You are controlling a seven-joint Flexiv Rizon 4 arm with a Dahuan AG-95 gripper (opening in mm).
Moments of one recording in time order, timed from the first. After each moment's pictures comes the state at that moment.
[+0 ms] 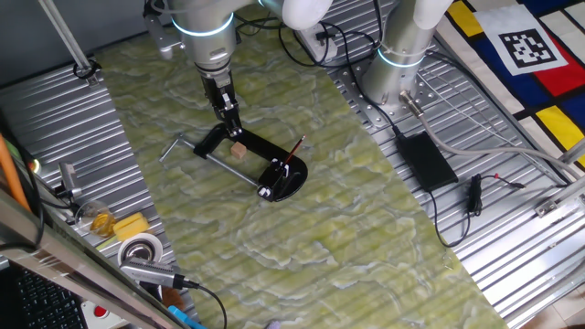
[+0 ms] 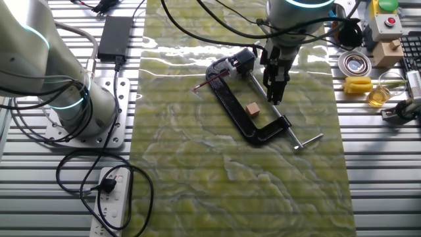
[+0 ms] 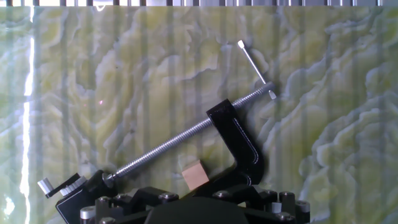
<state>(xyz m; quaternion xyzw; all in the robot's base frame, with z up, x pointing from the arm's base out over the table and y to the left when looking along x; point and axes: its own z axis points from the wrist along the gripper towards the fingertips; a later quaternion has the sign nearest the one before) 0.500 0.000 0.170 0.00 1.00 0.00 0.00</state>
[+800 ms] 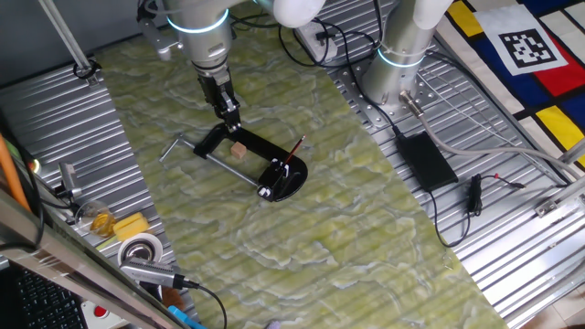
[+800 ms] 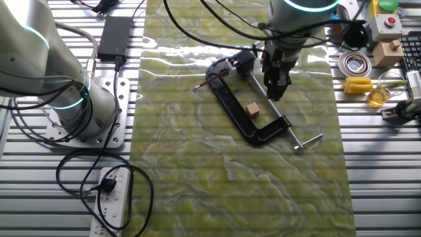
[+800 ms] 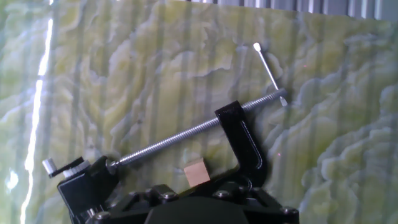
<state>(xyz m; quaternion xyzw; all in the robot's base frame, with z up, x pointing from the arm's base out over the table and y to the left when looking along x) 0.501 0.000 0.170 -0.07 1.00 0.02 -0.01</state>
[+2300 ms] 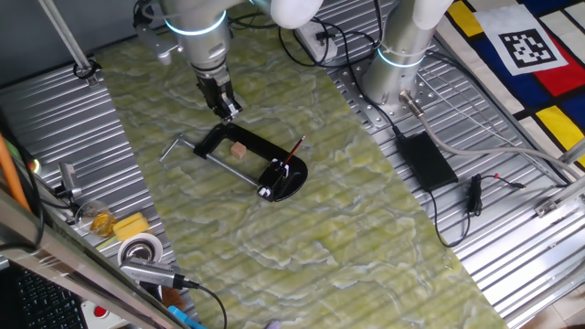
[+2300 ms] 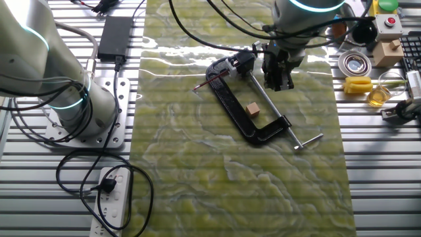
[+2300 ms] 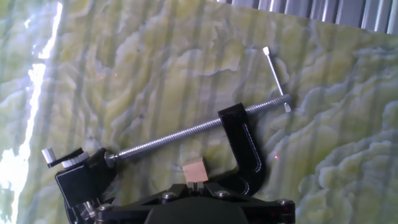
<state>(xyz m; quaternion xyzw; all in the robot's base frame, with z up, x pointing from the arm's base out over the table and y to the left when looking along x) 0.501 0.000 0.170 -0.09 1.00 0.00 -0.02</state>
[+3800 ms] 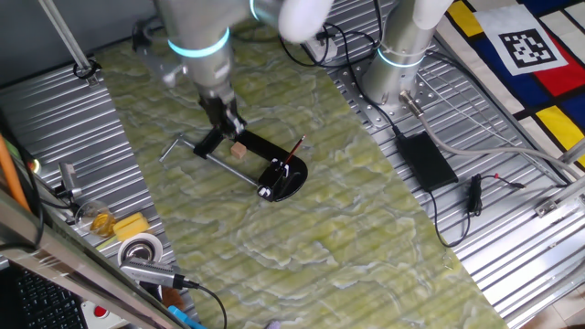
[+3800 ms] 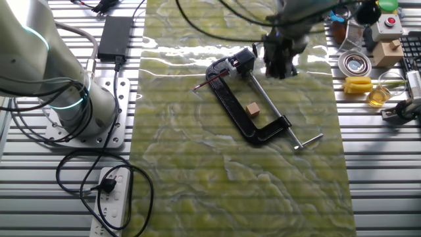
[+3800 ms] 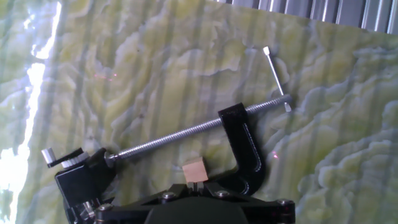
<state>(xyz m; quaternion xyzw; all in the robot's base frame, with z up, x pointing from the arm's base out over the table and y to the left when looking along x) 0.514 0.054 0.166 -0.14 0.99 0.01 -0.02</state>
